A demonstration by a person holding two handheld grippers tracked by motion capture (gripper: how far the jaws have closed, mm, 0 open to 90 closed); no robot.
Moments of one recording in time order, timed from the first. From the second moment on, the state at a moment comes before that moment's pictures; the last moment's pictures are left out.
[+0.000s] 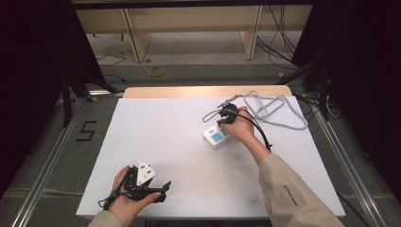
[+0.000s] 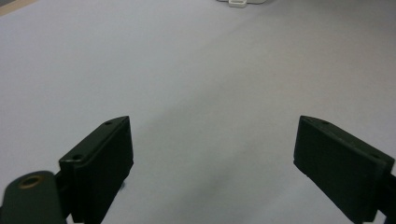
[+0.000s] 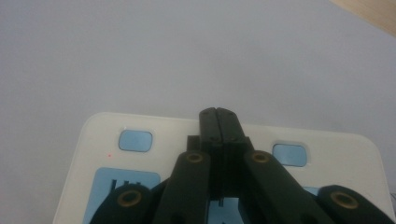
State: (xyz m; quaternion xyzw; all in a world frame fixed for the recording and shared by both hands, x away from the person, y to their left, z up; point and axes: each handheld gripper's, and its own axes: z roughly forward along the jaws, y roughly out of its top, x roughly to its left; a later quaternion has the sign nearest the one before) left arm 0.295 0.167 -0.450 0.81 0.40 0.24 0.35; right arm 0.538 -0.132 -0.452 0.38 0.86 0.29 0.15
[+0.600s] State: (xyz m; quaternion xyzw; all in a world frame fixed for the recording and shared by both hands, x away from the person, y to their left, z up) left arm 0.295 0.165 -0.450 0.81 0.40 0.24 0.35; right arm 0.523 -0.158 -0.437 0.39 0.84 0.34 0.16
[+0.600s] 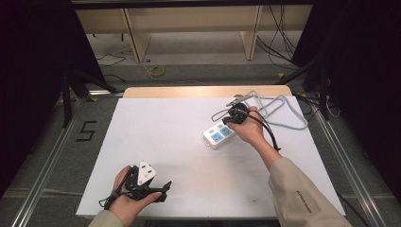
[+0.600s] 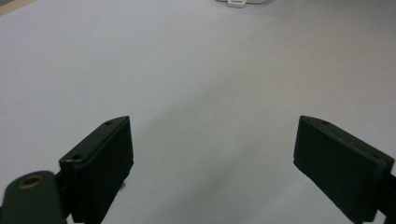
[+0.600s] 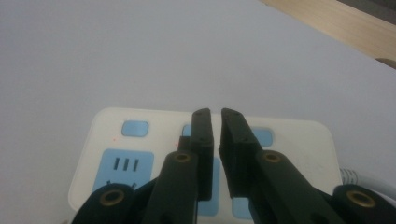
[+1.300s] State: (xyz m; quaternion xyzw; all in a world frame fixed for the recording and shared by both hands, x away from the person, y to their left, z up) left arm 0.296 0.165 -0.451 0.81 0.41 0.24 0.35; right arm 0.477 -0.210 -0.438 0.40 0.83 0.35 0.14
